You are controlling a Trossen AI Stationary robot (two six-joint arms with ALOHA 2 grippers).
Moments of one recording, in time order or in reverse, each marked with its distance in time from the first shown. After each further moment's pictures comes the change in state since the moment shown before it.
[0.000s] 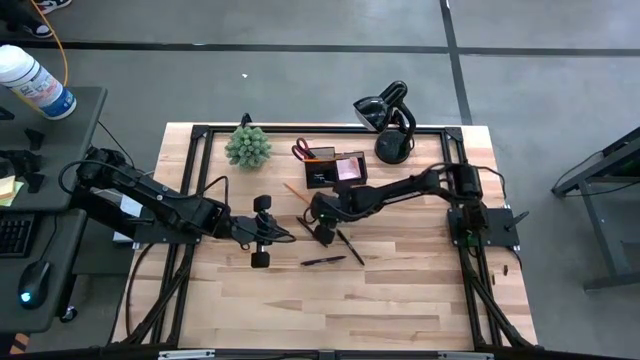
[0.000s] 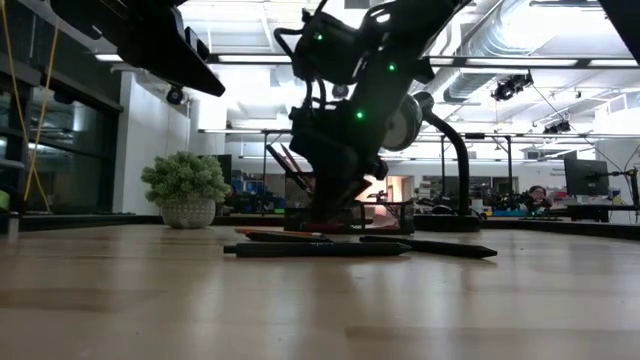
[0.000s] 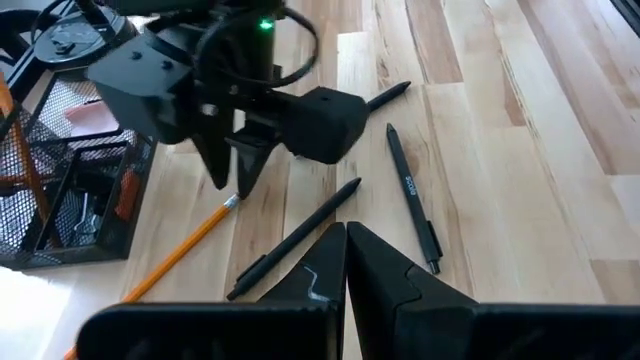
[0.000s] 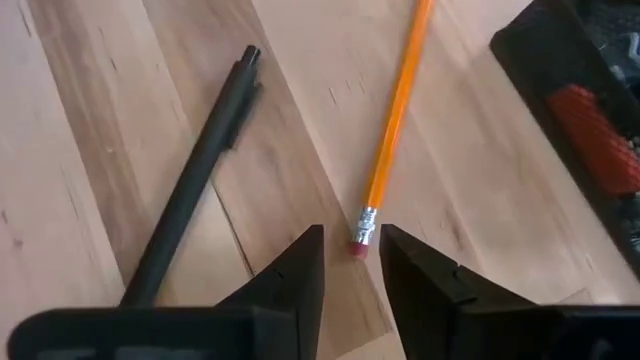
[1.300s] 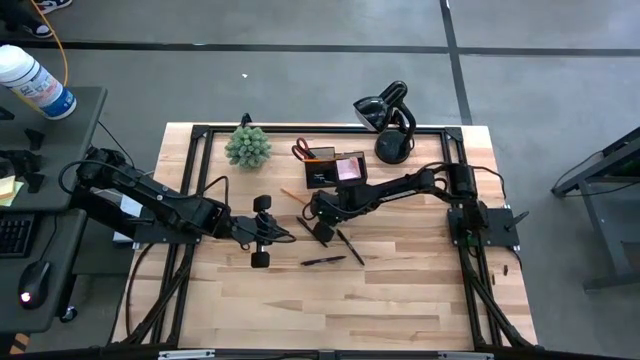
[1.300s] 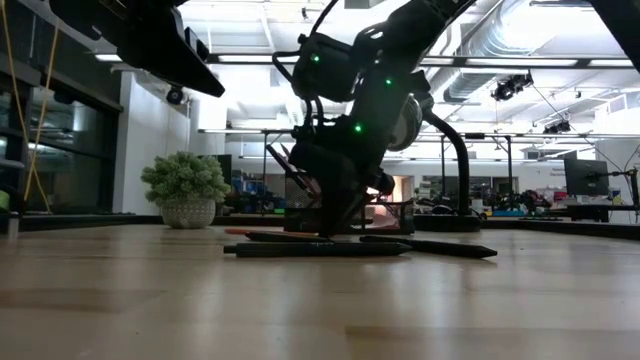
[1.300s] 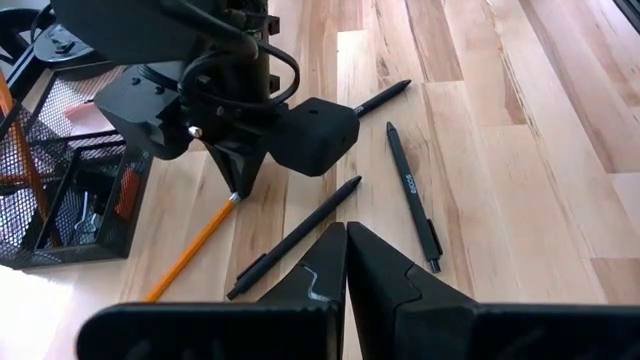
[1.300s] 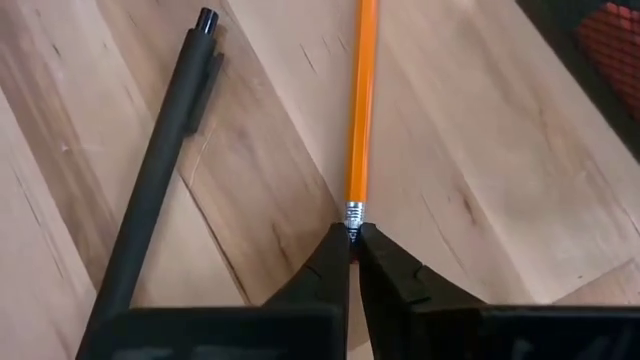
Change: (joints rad) left arm 0.000 0.000 0.000 -0.003 0.000 0.000; right arm -0.012 0.054 0.012 -0.058 -0.074 0.098
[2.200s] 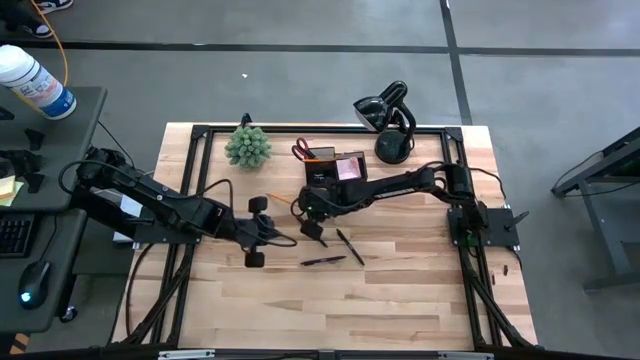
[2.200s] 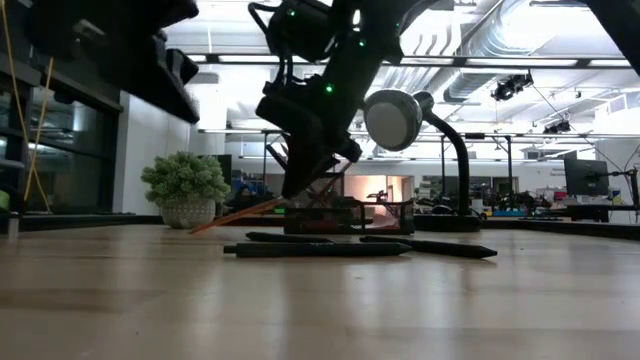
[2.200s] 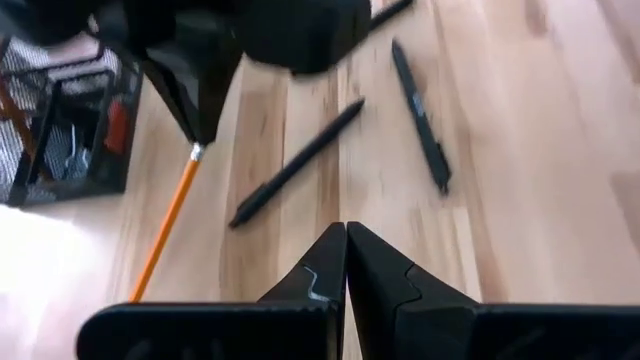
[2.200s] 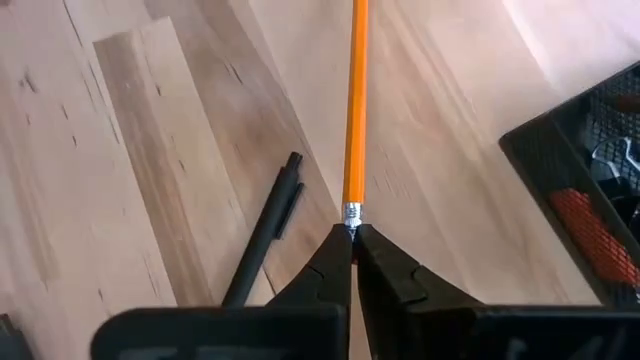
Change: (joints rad) left arm -0.002 0.000 0.000 -0.161 0.028 -0.030; right arm 0.001 0.005 0.201 -0.051 0.027 -0.106
